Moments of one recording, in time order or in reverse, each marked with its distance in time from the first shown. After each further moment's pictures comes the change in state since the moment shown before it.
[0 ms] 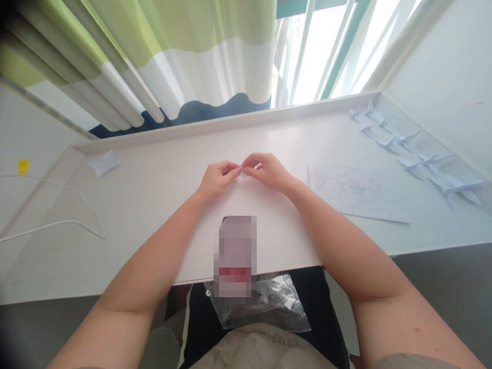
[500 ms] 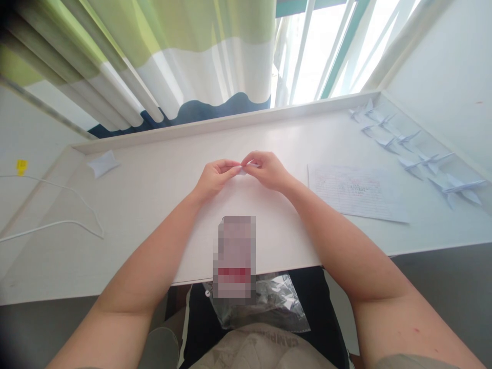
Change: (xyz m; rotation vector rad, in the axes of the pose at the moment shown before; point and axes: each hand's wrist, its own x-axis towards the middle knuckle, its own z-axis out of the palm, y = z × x) left_hand -0.002 0.006 -0.005 -0.148 -0.048 -0.050; right_hand -0.003 -0.006 0.001 0.089 0.002 0.063
